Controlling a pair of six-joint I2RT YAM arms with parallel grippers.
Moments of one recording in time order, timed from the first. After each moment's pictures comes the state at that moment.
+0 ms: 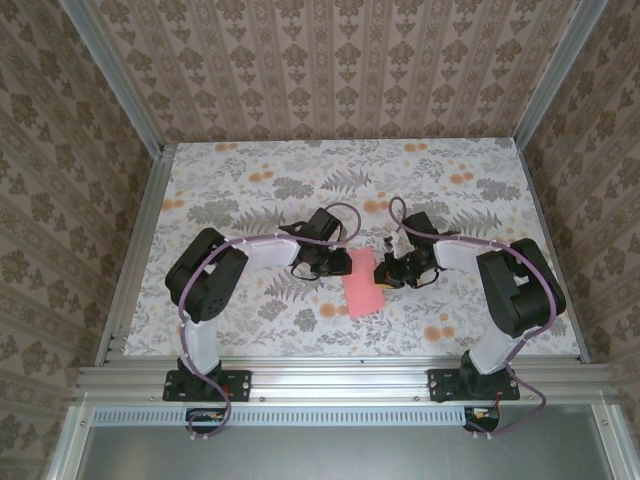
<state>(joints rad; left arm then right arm) -0.78 1.91 1.14 -0.30 0.35 -0.63 0.29 1.67 0.78 -0.37 -0.67 0.45</state>
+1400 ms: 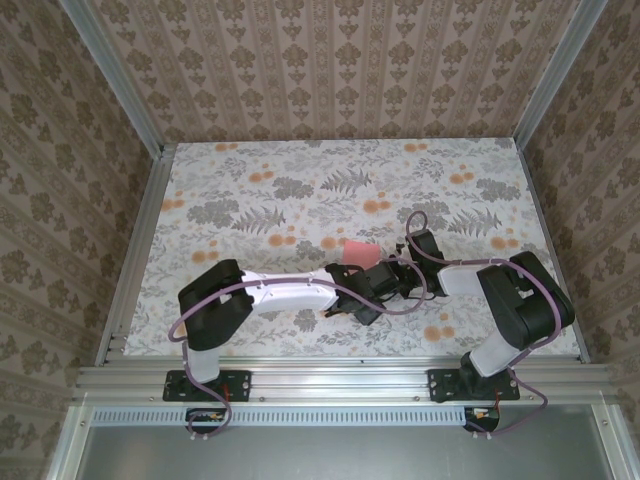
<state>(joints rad) -1.25 1.87 1.25 -0.57 -0.20 -0.28 0.34 1.60 0.53 0.16 -0.61 1.05</state>
